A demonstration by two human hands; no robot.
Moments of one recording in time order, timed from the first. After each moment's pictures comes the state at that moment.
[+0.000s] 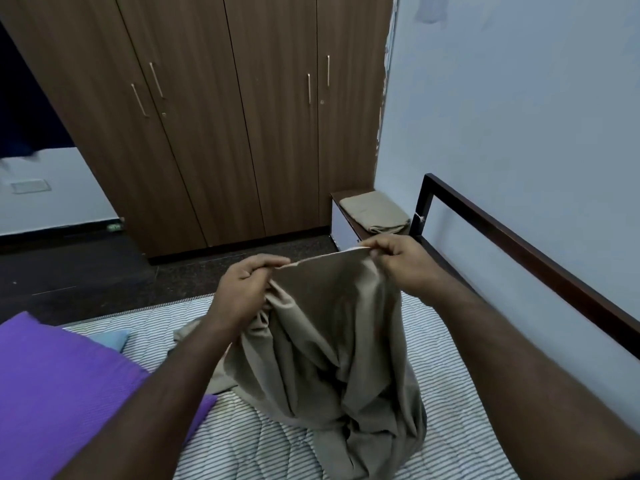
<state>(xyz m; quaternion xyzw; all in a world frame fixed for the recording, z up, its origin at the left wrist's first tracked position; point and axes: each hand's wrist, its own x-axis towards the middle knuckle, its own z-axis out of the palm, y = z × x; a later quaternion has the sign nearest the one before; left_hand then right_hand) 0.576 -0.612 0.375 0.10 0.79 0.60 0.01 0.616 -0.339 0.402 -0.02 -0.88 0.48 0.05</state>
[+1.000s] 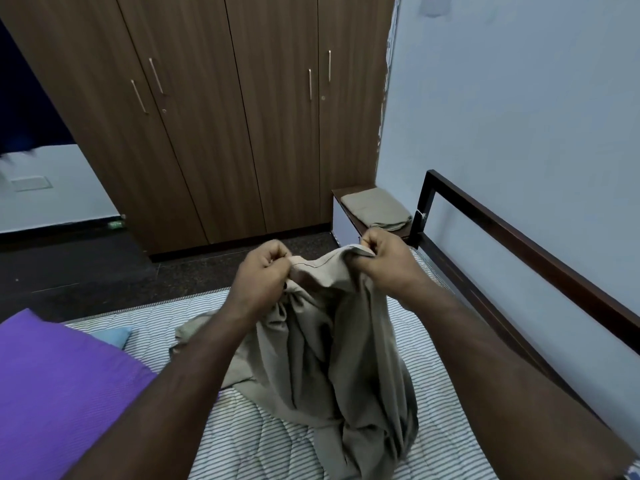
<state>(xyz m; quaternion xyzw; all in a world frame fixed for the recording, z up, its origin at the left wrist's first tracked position) 0.577 -0.588 0.387 0.12 0.81 0.58 0.00 0.607 -0.366 0.389 -0.04 -0.86 0.50 0.13</state>
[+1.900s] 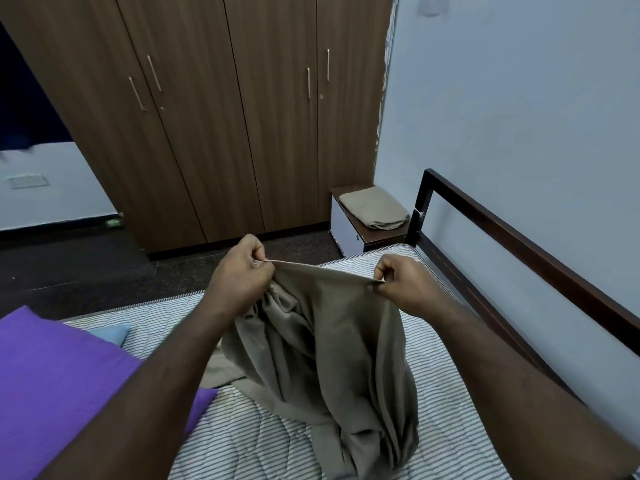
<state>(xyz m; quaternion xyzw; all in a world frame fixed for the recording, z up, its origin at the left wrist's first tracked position) 0.569 -0.614 0.388 0.09 0.90 0.43 -0.02 0.629 -0.331 0.359 -0.07 -0.93 0.34 0.06</state>
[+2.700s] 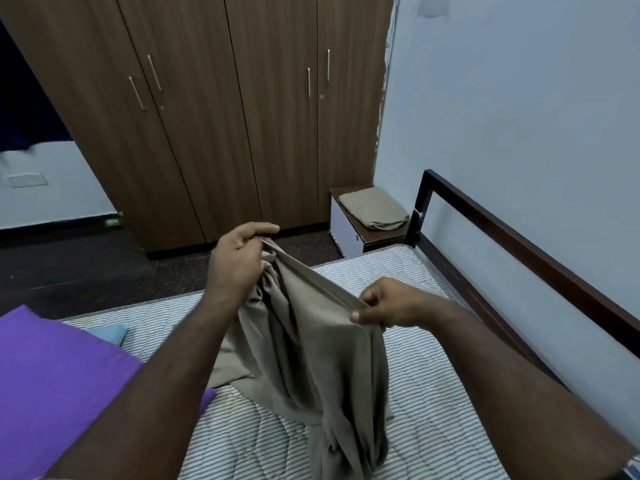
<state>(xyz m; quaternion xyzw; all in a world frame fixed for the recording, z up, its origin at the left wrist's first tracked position) 0.566 -0.605 0.399 0.05 0.79 0.61 -0.08 0.629 -0.341 0.355 0.01 -0.89 0.41 -0.19</state>
